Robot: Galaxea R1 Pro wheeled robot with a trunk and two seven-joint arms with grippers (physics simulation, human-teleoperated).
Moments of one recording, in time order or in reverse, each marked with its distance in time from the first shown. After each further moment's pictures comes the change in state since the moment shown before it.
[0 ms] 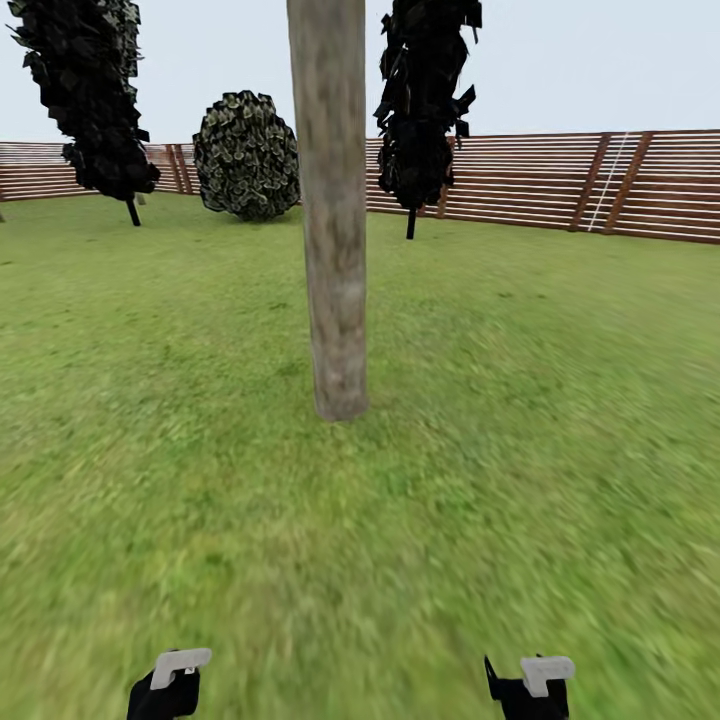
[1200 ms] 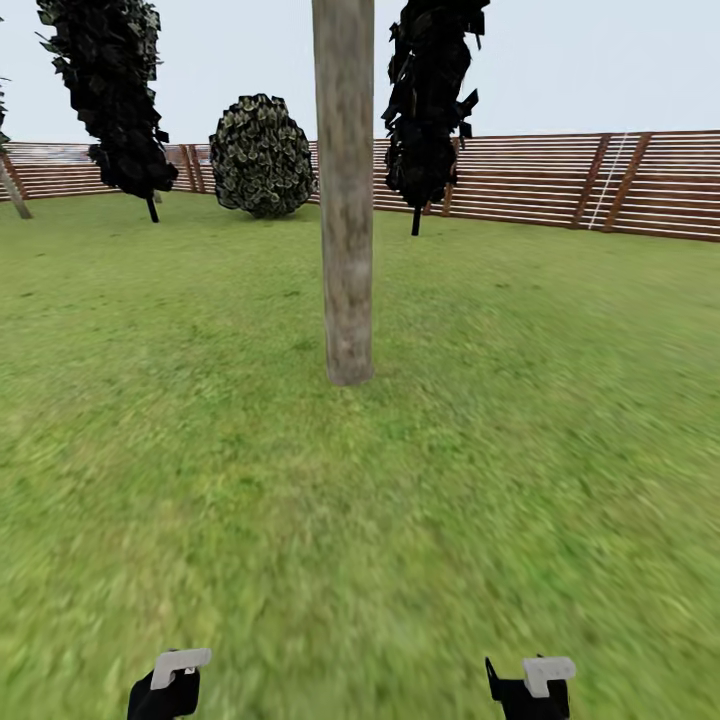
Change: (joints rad) left arm 0.000 0.000 0.000 0.000 0.000 0.000 0.000; right arm 0.000 -0.002 -0.001 0.002 0.000 0.000 0.000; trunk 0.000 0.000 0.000
